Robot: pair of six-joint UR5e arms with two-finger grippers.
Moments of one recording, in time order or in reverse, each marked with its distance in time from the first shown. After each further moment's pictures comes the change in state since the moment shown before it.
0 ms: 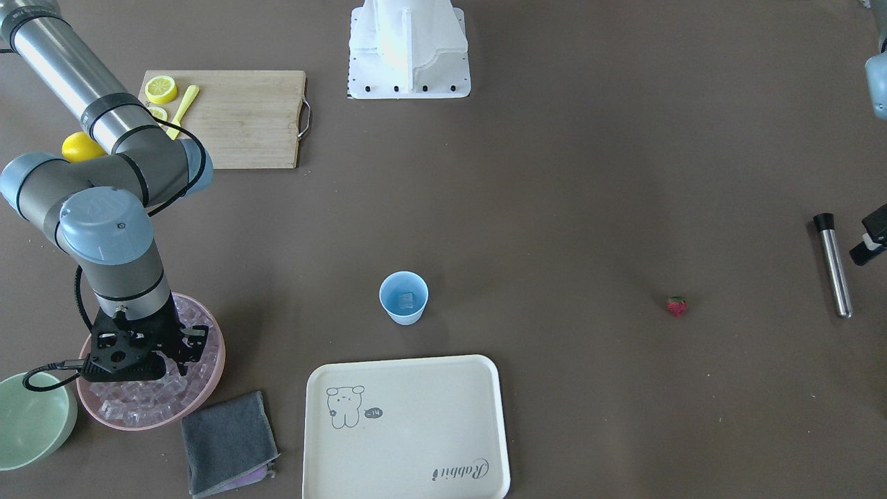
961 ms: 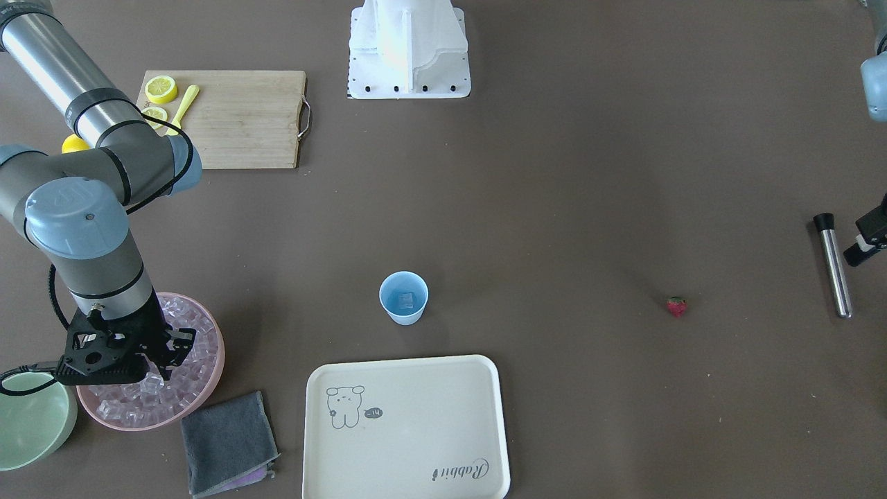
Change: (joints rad) left arm 0.010 -0.005 -0.017 0.000 0.001 -0.001; right arm 0.069 -0.021 0.122 -0.009 0.084 0.001
